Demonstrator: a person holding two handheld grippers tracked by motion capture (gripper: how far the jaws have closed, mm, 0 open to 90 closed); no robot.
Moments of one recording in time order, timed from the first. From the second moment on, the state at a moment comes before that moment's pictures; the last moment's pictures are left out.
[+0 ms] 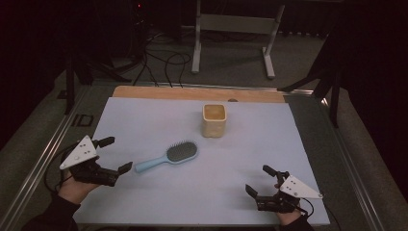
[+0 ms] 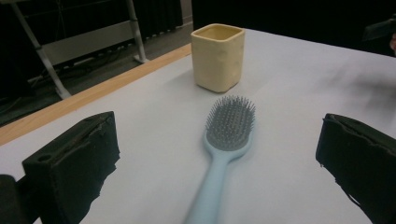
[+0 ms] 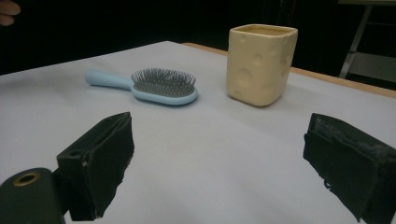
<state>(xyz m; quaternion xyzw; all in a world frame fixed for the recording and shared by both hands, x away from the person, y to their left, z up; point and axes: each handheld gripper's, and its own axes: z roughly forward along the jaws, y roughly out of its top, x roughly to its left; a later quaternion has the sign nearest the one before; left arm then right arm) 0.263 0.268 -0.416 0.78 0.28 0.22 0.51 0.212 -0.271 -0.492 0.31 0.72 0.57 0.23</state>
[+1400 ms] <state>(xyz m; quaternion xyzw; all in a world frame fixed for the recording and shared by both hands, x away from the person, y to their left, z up) 0.317 0.262 -0.489 0.84 0.32 0.16 0.41 0.212 -0.271 -0.492 0.31 0.72 0.58 0.23</state>
